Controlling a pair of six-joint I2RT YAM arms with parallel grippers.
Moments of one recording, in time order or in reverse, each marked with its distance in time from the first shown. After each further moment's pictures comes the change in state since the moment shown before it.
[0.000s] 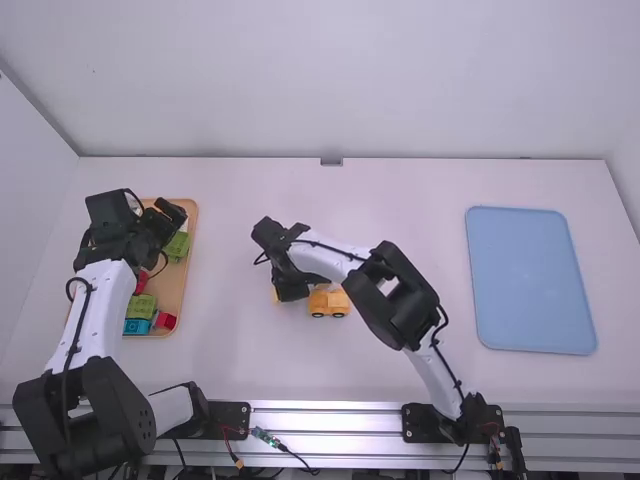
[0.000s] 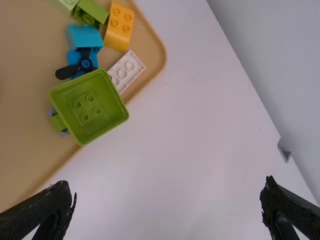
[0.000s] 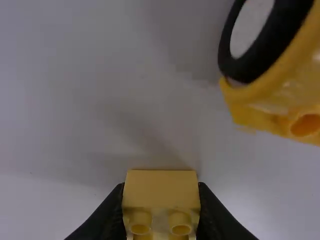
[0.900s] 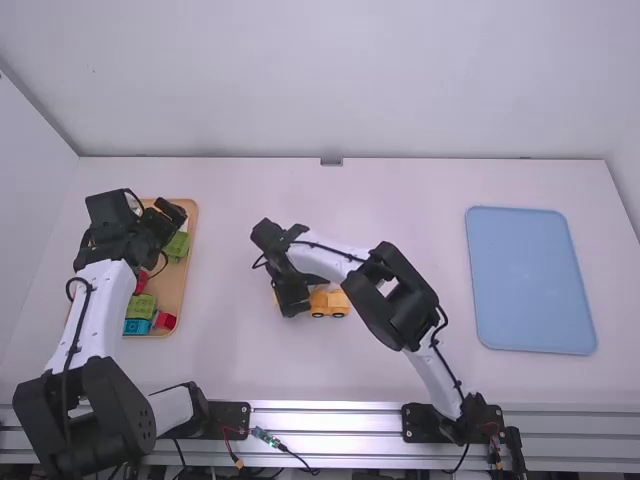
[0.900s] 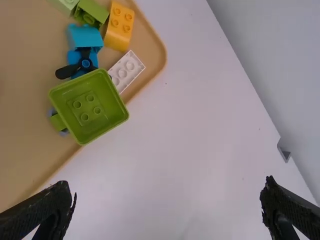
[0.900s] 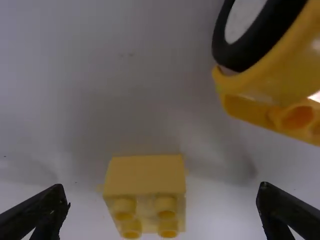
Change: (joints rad) left arm 0.000 0.000 0.000 0.000 0.000 0.000; right arm 0.005 0.000 0.000 -0.025 -0.046 -0.078
